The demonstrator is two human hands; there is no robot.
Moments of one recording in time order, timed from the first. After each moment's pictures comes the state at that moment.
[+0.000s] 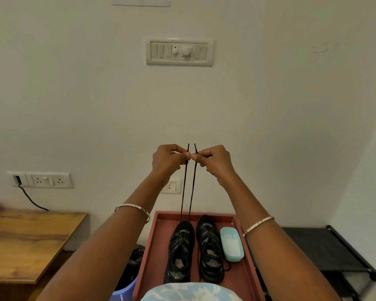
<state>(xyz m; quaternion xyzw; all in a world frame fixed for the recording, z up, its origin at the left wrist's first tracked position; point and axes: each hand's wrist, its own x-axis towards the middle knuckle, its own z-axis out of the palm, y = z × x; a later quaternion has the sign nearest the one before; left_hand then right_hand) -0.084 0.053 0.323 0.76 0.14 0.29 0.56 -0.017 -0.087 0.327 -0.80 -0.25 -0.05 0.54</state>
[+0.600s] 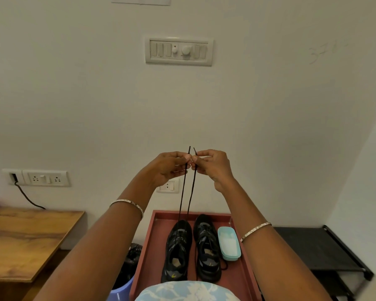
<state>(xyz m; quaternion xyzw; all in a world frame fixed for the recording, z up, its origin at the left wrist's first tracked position) -0.088 0.068 0.319 0.66 0.09 0.07 0.74 -0.020 -0.087 0.307 -0.72 -0.22 0.01 0.66</state>
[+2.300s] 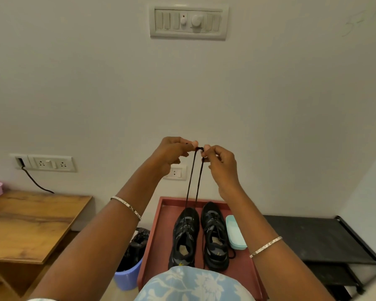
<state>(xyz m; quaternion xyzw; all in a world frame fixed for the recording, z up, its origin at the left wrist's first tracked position) -0.080 0.072 0.323 0.74 0.13 0.16 0.64 -0.027 -0.074 0.279 -0.71 -0.23 -0.06 0.66</state>
